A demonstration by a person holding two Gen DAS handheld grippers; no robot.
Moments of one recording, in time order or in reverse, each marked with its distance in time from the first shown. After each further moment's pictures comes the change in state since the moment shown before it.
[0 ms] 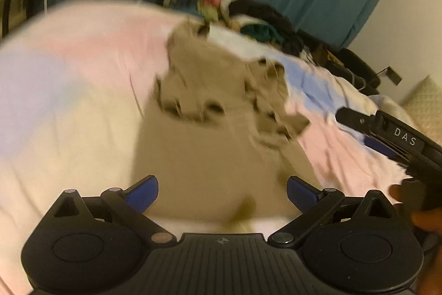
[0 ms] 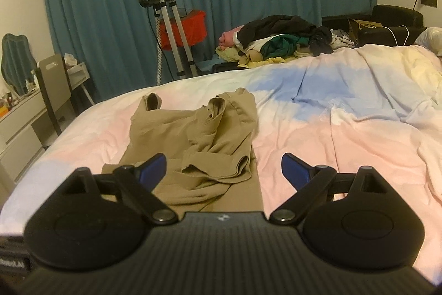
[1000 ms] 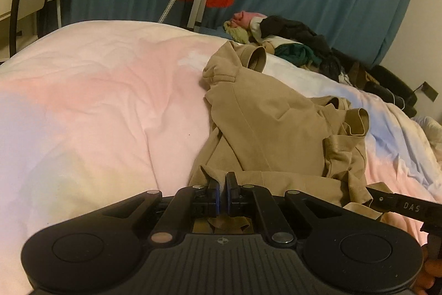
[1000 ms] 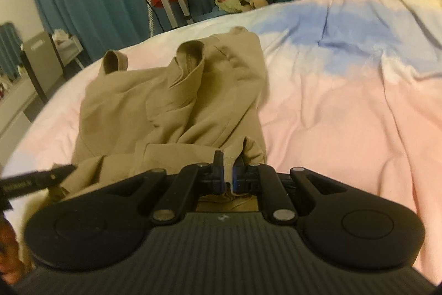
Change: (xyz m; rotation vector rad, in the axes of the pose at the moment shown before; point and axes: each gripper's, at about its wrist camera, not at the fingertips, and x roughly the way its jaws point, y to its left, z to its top) left arm 0.108 0.038 0.088 0.086 -0.160 0.180; right arm 0.151 -0.025 -0.012 0.042 0.191 0.044
